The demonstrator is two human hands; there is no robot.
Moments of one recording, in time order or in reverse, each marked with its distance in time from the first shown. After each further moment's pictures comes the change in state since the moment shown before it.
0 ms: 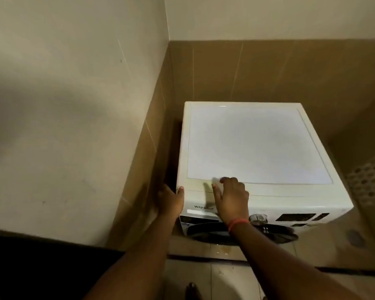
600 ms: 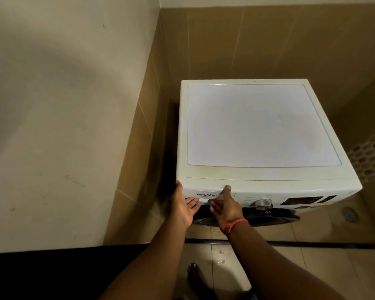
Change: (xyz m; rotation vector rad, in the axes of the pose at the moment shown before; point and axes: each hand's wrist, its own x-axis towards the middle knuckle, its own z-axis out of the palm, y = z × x) left_hand 0.009 -0.045 0.047 -0.985 -0.311 -0.468; right_hand -0.032 0.017 0.065 1.313 -0.187 1.161
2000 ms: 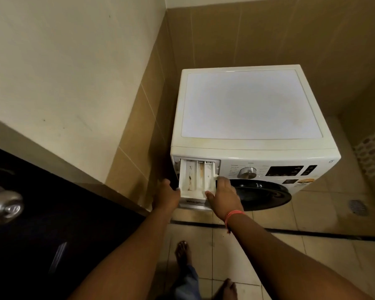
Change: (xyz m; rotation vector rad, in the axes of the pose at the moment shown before) left_hand -0.074 -0.059 -0.068 1.294 0.392 0.488; right_hand -0.073 0.025 -0.097 -1.418 -0.115 -0.760
